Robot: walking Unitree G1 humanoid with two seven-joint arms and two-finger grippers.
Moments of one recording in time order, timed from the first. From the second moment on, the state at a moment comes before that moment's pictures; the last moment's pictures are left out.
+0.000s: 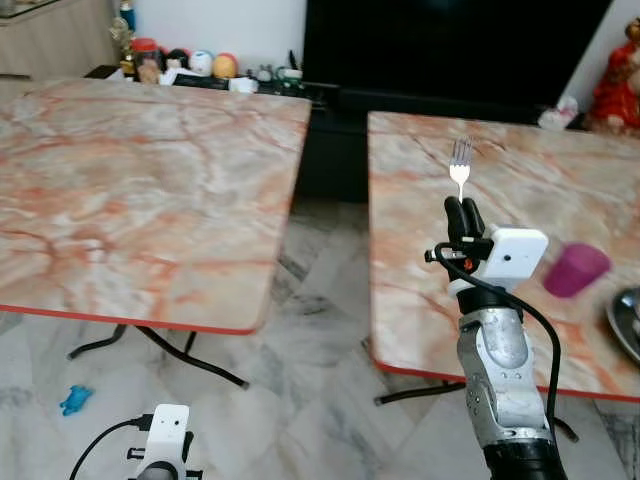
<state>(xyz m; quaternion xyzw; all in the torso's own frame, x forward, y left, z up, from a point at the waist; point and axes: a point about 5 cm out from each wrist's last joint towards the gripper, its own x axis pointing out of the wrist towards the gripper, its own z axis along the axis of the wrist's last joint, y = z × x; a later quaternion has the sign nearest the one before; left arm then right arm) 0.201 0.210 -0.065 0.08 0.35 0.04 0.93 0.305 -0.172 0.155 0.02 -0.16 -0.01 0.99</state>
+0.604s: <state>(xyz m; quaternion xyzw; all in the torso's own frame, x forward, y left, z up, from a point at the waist) 0.201 0.207 -0.065 0.08 0.35 0.03 0.93 0.305 -0.182 0.163 0.01 -0.18 -0.02 0.98</state>
